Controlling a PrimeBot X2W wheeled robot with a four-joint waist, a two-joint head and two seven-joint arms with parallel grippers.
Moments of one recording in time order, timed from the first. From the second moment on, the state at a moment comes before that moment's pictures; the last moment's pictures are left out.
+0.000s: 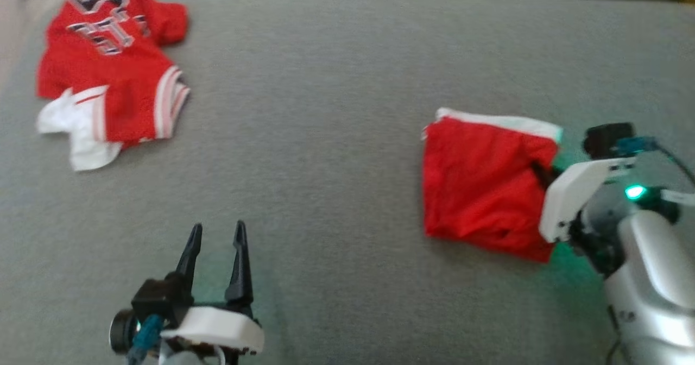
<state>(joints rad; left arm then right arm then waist) -0.09 0.37 -0.65 0.09 -0.71 0.38 -0.24 -0.40 -0.18 0.12 0.50 0.30 0.12 0.49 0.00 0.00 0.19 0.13</state>
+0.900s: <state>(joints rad) -0.29 0.41 -0.71 -0.02 -0.61 0.39 -0.11 -0.61 -0.27 -0.01 0.54 0.26 0.12 0.36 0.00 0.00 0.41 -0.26</state>
